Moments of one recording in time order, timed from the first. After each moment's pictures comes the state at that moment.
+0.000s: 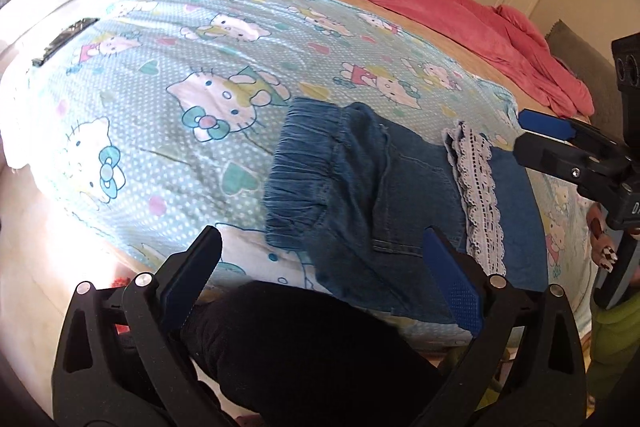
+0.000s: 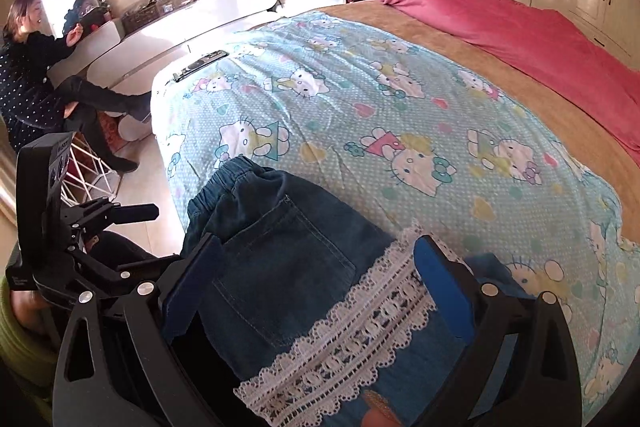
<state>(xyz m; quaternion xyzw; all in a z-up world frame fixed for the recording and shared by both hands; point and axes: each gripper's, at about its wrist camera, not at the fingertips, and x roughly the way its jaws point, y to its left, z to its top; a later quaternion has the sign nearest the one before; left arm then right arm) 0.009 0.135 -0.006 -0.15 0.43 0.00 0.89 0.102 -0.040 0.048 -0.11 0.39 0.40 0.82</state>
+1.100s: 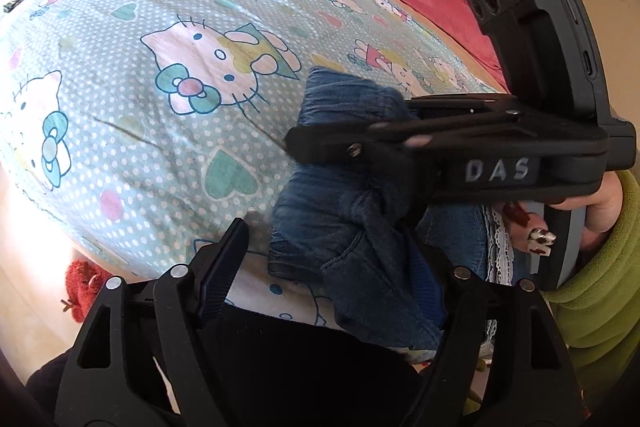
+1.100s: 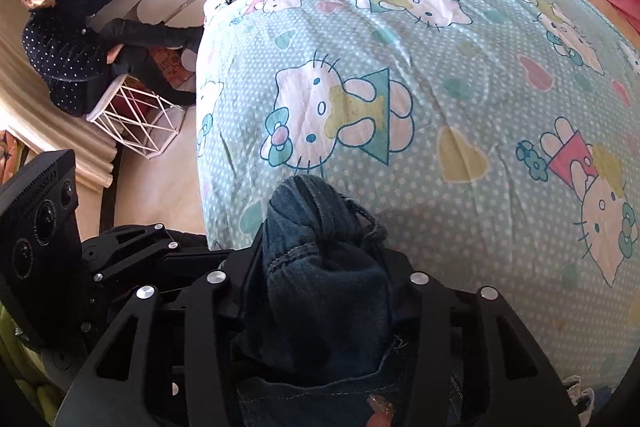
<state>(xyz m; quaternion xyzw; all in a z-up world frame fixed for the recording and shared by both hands) 0.048 0.158 -0.048 -0.22 0.45 -0.04 0.87 0.158 0.097 -0.027 -0.14 0.51 0.52 0.67</state>
